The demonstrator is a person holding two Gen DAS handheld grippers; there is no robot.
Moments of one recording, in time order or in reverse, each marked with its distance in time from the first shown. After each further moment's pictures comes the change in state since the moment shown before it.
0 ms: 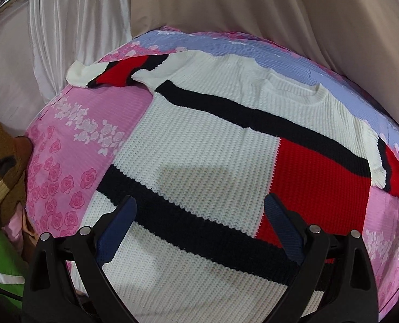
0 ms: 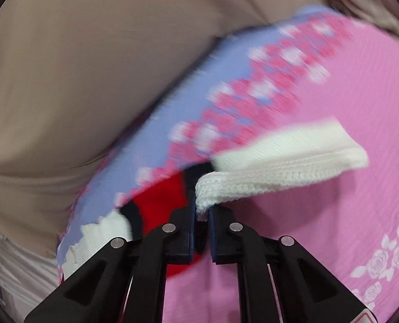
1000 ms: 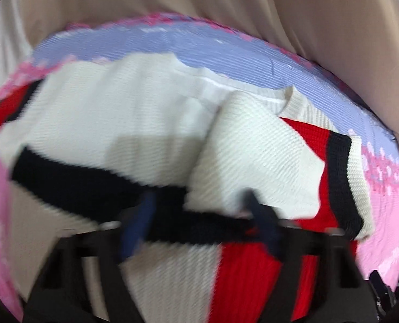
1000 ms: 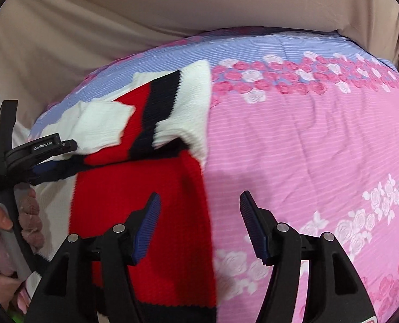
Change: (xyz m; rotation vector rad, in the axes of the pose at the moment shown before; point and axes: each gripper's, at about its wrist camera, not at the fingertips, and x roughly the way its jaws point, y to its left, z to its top) left arm 0.155 -0.102 0.115 0.155 0.124 -0.307; right arm 0.011 0.156 -0.213 -0.446 0.235 -0.205
